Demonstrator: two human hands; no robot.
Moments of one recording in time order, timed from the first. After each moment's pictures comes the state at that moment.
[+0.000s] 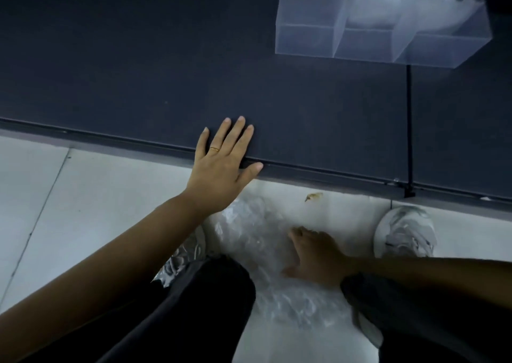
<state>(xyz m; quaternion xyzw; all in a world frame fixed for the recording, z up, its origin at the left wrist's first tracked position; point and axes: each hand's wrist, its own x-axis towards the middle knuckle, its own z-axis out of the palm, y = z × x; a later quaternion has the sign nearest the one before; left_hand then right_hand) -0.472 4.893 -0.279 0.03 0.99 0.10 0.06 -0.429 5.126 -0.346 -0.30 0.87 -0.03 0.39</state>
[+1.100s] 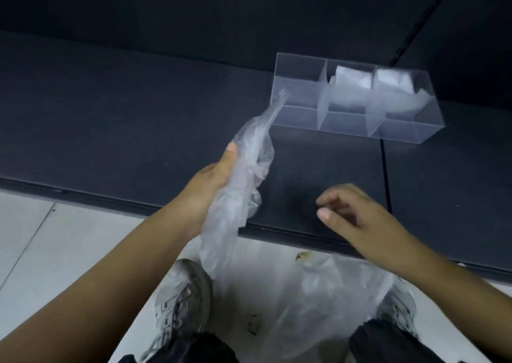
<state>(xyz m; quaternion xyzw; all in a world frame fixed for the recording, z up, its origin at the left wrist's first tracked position) -0.517 4.887 -0.175 -0.25 0.69 0.65 0.17 -0.538 5.140 -0.179 -0.15 0.88 -0.39 0.24</state>
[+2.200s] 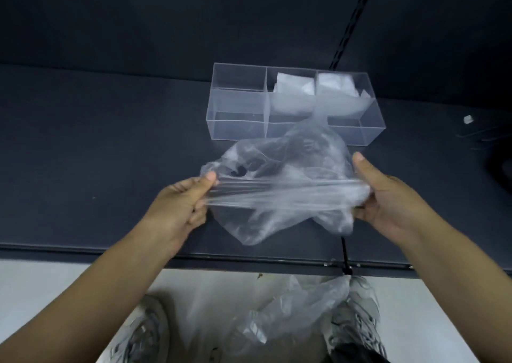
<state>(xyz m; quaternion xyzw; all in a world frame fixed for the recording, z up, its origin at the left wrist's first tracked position) -0.568 4.933 -0.224 -0.27 0.55 0.79 0.10 -0.609 5.211 -0.172 0.23 0.64 -0.70 0.21</state>
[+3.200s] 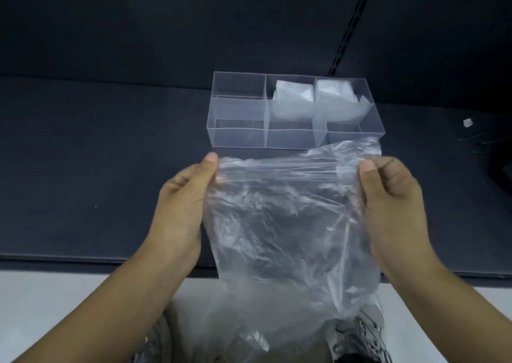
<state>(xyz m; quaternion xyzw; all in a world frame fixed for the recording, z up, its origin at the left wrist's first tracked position) -0.564 4.964 -0.173 -0.25 0.56 0.79 -0.02 -0.584 5.186 -0.168 0.10 0.78 -0.61 -0.09</state>
